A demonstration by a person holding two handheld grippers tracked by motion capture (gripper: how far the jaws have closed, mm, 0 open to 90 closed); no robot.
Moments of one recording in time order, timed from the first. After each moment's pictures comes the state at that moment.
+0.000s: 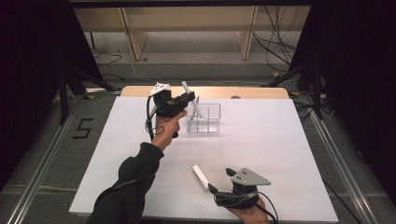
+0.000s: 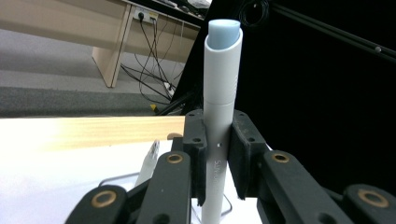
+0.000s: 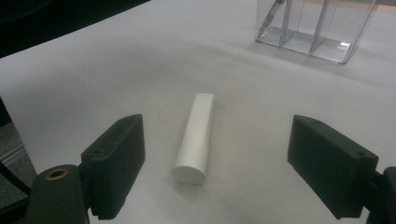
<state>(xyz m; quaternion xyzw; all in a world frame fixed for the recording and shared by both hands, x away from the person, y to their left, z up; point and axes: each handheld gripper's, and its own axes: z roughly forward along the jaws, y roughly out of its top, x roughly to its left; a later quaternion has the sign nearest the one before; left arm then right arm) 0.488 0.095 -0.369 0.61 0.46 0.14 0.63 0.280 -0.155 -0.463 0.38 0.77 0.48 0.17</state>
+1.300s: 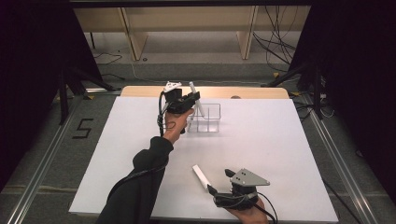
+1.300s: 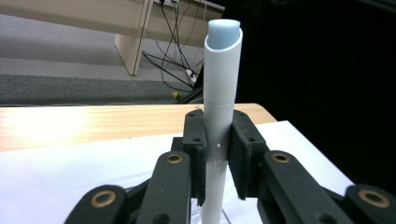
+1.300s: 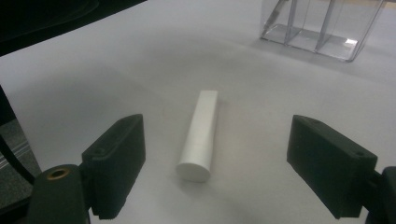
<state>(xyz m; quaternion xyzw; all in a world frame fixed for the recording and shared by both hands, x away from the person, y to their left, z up) 0.522 0.071 -0.395 0.63 0.49 0.16 0.58 0.279 -0.153 -0.465 0.37 0.78 0.48 0.17</state>
